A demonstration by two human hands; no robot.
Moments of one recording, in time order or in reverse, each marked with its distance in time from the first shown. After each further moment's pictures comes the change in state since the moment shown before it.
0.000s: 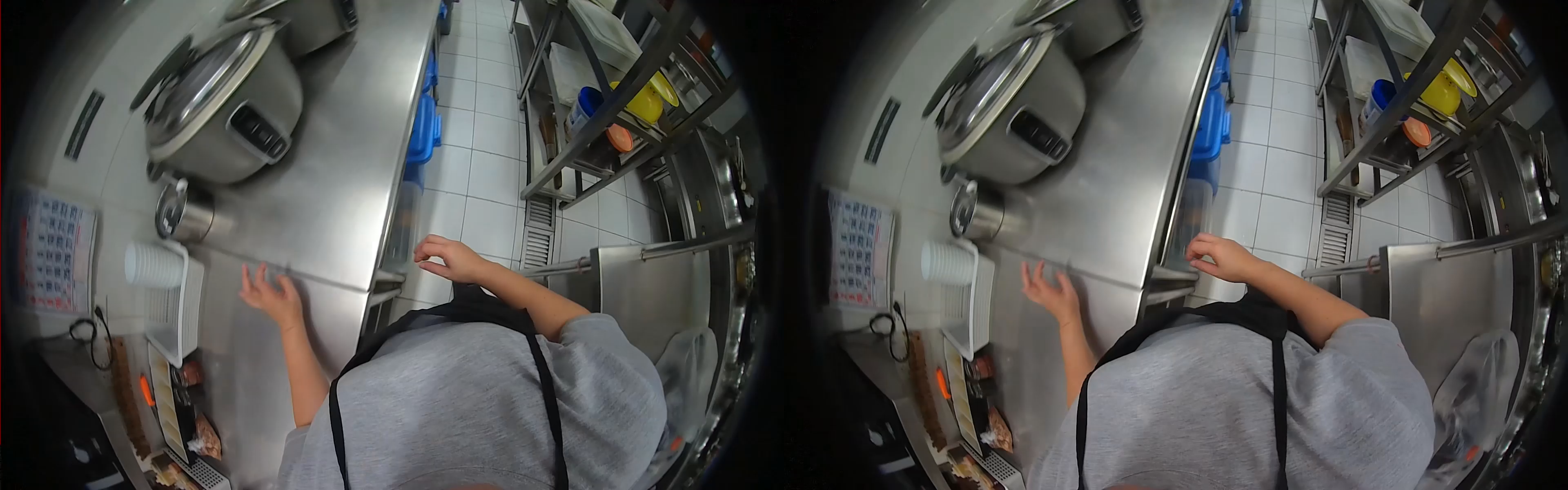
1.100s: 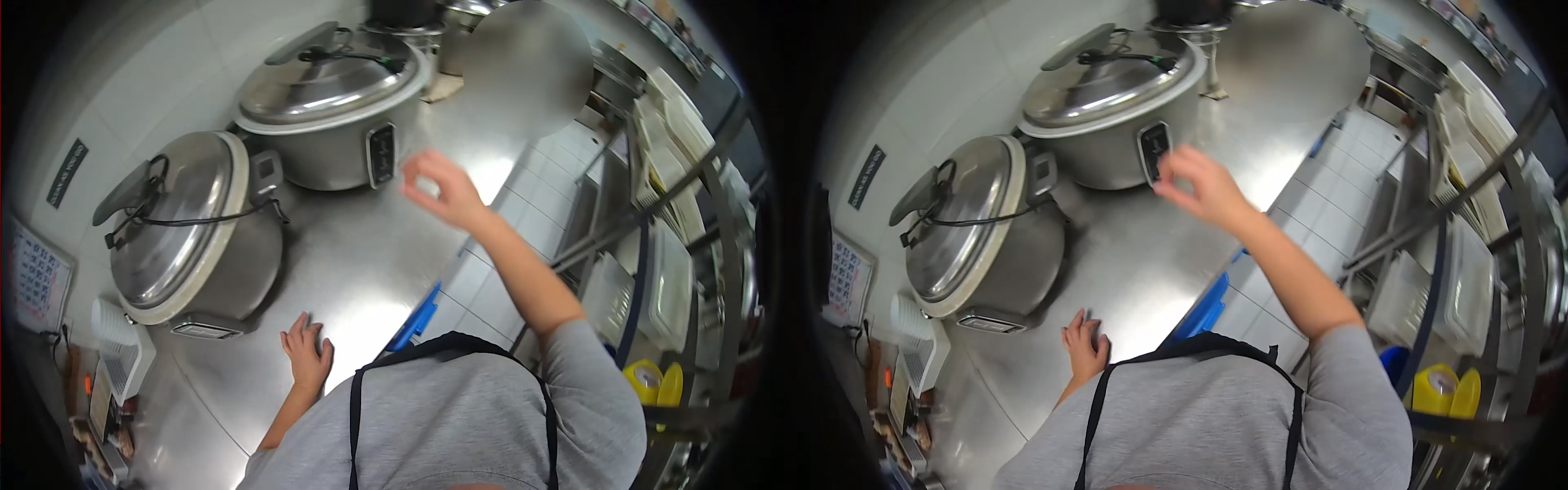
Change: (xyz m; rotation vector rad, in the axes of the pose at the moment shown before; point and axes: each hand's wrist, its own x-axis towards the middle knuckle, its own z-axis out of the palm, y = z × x) left_hand 0.159 0.216 0.244 -0.058 -0.437 -0.255; right_hand 0.457 0.056 -0.413 -0.192 0.180 -0.699
